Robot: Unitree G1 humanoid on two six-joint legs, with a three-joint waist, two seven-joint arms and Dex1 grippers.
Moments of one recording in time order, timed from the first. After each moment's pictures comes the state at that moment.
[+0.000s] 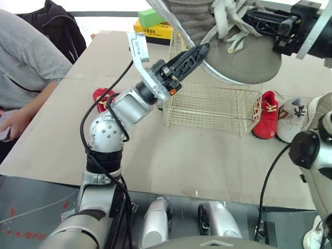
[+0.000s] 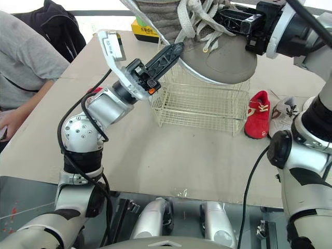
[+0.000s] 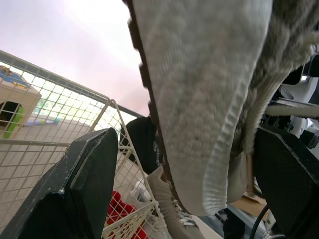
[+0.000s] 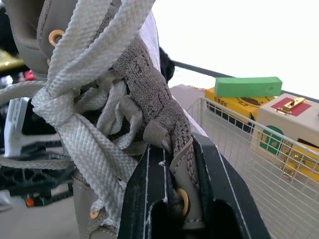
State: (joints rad) left arm -0.76 0.35 0.04 -0.15 -1.27 0.65 -0.31; right arm -1.20 -0.44 -0.43 -0.38 0.47 1.54 0.65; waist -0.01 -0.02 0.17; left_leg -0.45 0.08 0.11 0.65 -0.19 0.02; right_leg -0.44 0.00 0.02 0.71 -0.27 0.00
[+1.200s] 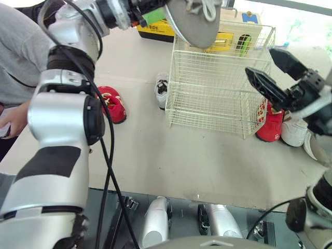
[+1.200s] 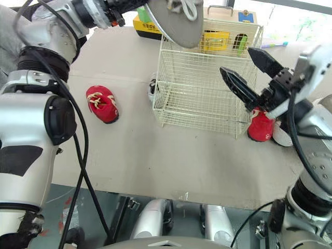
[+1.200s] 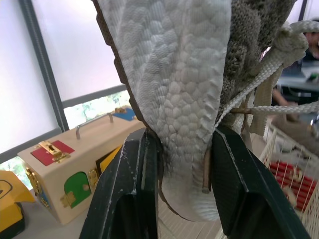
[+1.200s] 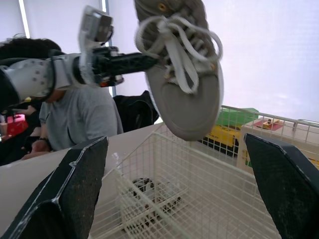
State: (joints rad) left arm -1.63 0.54 -0.01 1.24 -0.33 0.03 -1.17; right arm -0.42 -0.44 -0.53 -0.73 0.80 0.85 0.57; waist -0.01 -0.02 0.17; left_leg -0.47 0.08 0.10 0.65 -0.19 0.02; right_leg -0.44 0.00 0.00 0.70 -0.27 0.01
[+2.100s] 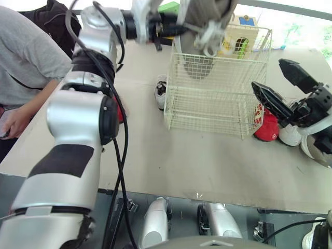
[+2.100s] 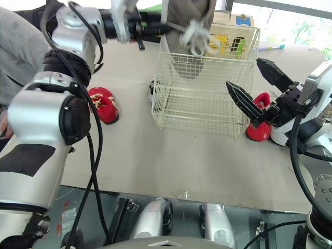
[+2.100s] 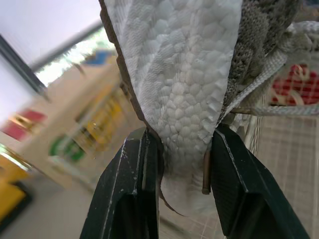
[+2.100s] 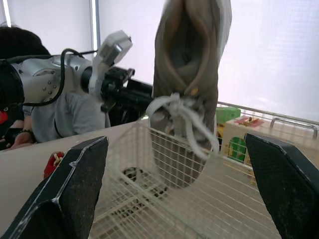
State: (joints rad) left arm -1.59 0.45 -0.01 1.36 0.04 -0.12 -1.25; right arm -0.24 -0.58 -0.46 -0.77 0.93 0.66 0.42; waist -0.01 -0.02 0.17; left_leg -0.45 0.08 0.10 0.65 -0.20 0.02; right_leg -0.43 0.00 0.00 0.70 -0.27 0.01
